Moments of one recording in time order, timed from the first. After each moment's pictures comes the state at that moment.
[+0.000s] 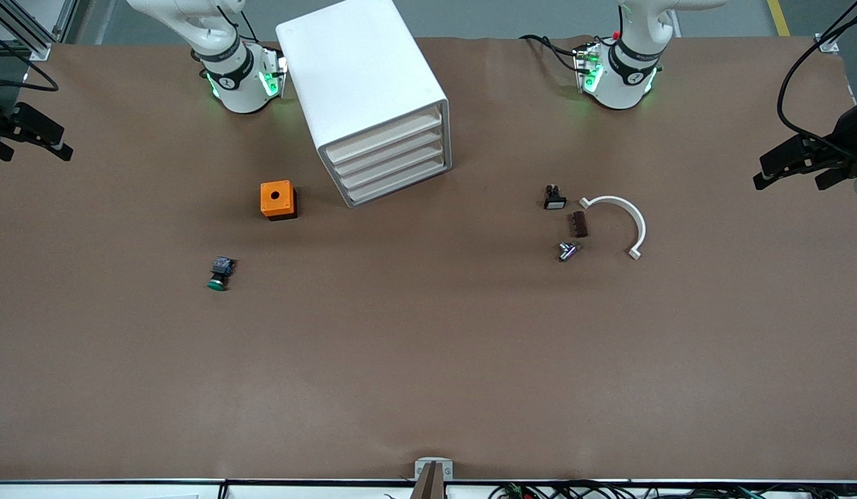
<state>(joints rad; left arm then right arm) -0.03 0.01 0.04 -1.53 -0.06 1.55 -0.01 -0.03 -0.20 -0.09 -1.77 0.02 1.60 -0.10</state>
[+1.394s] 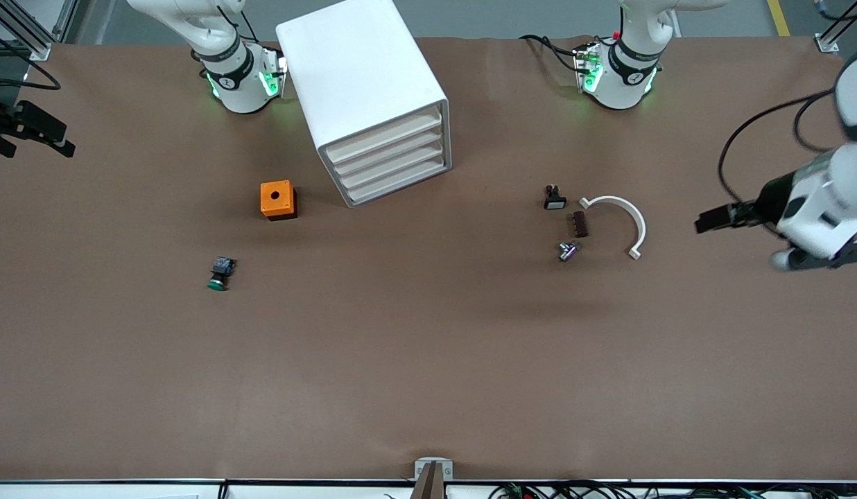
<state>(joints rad) -0.06 0.24 0.02 -1.54 -0.13 1.61 -0.21 -0.03 -0.19 -0.09 -1.77 0.01 1.57 -0.10</state>
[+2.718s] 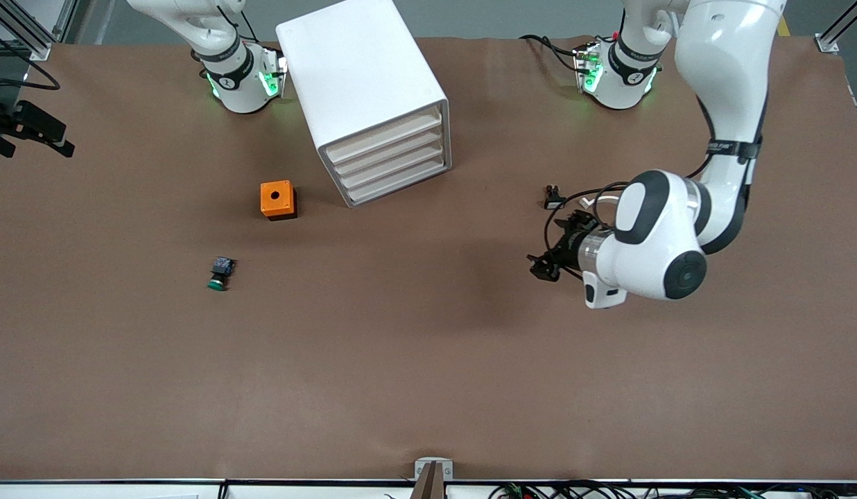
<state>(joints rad) -0.30 0.56 -0.03 -1.53 -0.49 1.64 -1.19 -0.03 -0.20 -0.09 -1.77 0.01 1.57 -0.10</state>
